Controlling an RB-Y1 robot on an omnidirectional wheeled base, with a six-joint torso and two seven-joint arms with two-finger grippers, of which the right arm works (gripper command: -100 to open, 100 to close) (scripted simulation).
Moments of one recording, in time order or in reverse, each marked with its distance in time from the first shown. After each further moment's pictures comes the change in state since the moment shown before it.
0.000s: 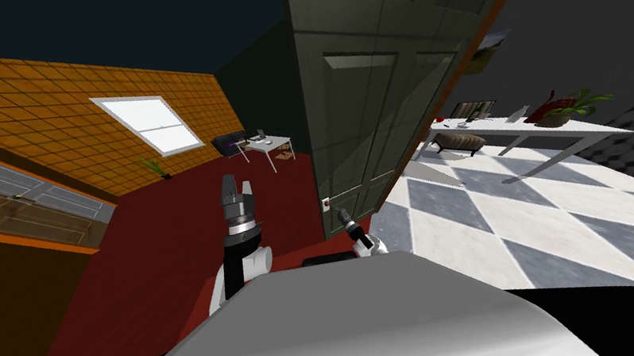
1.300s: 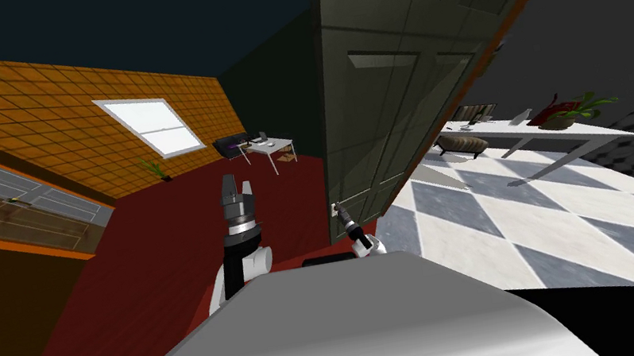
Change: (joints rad) arm 0.003 0.018 -0.021 -0.002 -0.013 -0.006 0.012
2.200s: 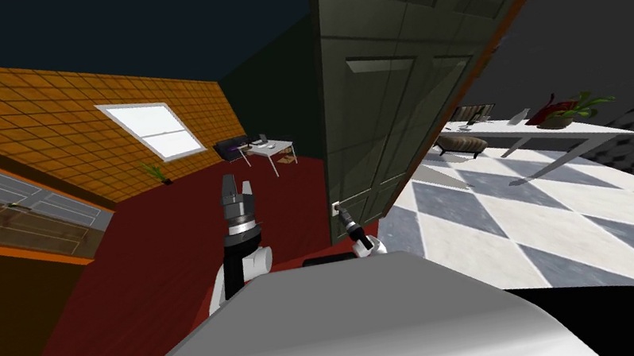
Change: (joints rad) arm -0.009 0.001 -0.016 0.039 -0.008 -0.010 0.007
